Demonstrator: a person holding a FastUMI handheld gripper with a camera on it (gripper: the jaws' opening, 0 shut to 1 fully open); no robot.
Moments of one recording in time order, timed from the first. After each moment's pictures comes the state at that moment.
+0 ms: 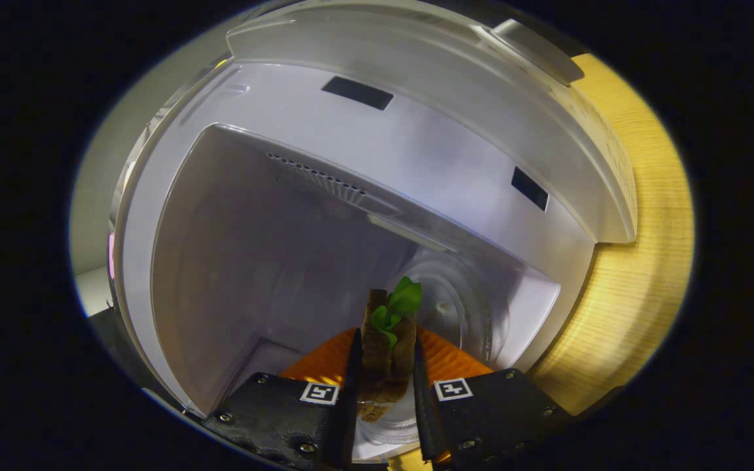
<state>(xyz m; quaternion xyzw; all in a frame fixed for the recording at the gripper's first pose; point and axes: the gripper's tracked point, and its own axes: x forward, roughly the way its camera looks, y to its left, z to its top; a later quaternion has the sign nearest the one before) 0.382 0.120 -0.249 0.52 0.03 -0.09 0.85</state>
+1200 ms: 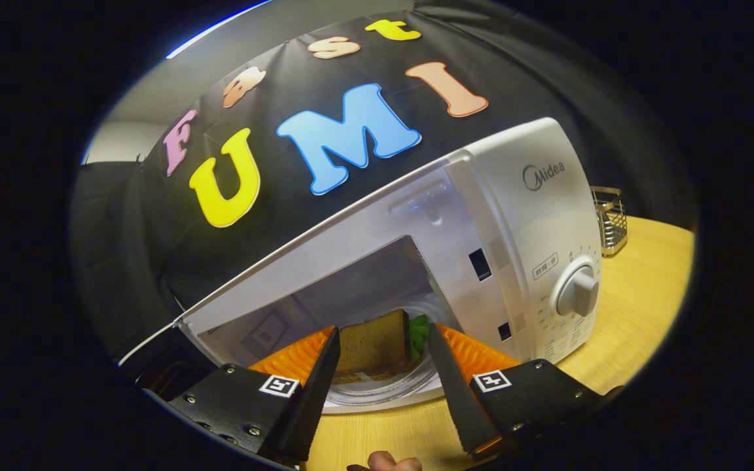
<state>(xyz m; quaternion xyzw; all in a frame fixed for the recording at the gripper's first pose) 0.293 0.101 -0.192 0.22 0.07 -0.01 0.97</state>
